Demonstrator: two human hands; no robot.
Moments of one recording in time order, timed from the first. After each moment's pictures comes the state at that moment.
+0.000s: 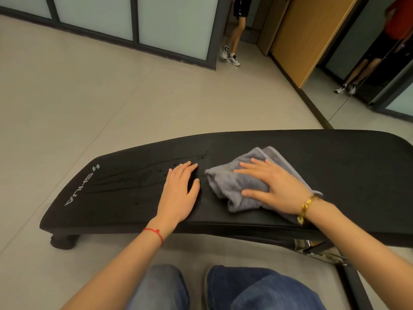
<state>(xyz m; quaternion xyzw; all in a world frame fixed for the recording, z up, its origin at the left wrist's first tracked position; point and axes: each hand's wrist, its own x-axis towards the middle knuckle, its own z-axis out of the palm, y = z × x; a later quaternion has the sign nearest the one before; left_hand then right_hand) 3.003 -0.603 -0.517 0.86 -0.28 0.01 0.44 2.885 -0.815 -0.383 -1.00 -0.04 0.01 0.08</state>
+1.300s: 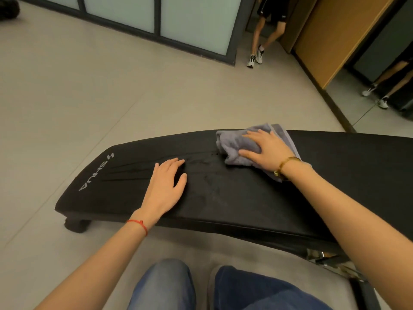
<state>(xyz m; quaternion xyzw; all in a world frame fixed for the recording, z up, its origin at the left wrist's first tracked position) 3.035 -0.559 -0.538 0.89 -0.23 0.01 0.40 2.996 -0.834 -0.401 -1.00 0.02 -0.01 0.02</state>
